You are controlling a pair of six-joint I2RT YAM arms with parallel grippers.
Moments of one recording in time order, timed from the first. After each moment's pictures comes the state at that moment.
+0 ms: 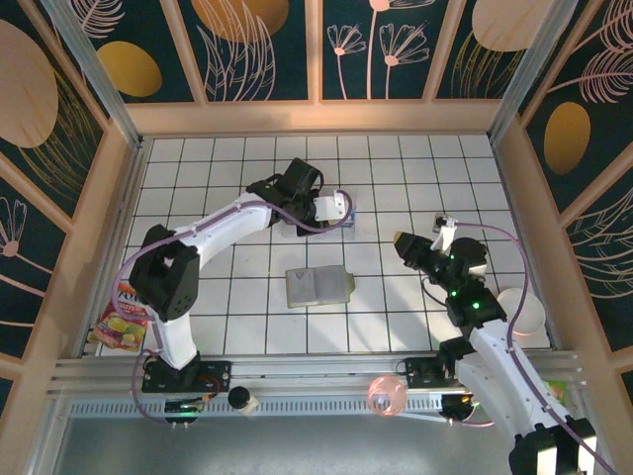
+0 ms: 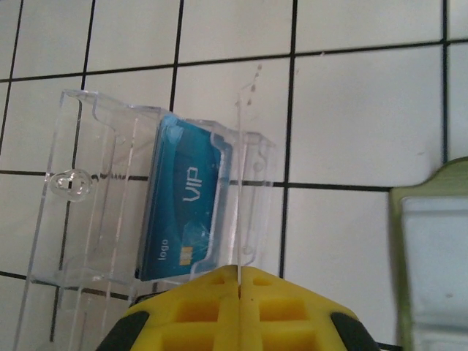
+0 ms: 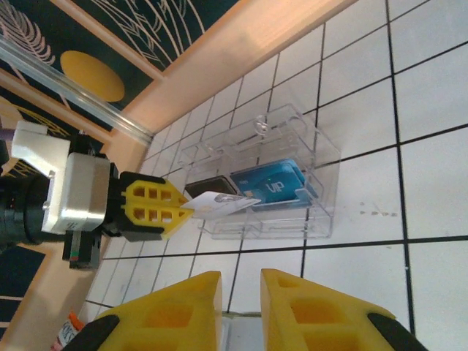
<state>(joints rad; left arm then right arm) -0.67 1.88 1.49 -0.58 0.25 0.82 0.25 0.62 0.36 -0.02 -0.36 0.69</state>
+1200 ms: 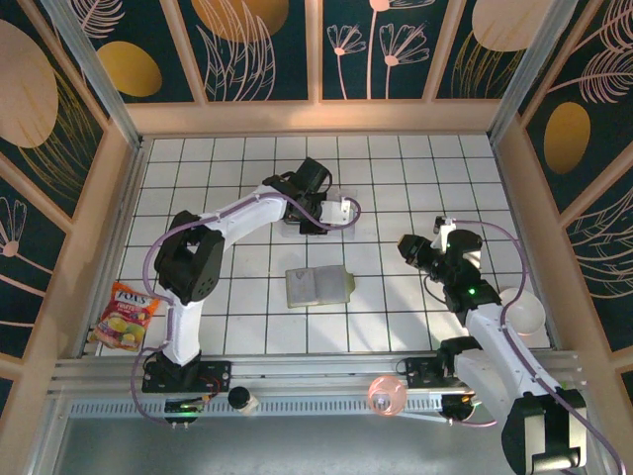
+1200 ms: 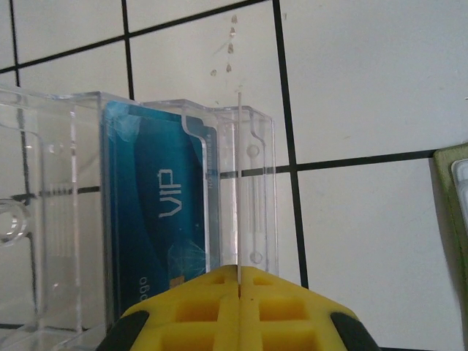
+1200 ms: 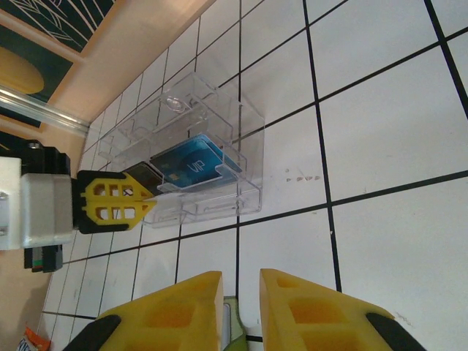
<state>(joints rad) -0.66 2.04 1.60 -0.63 0.25 0.98 0.17 0.79 0.37 -0.06 -0.37 0.68</state>
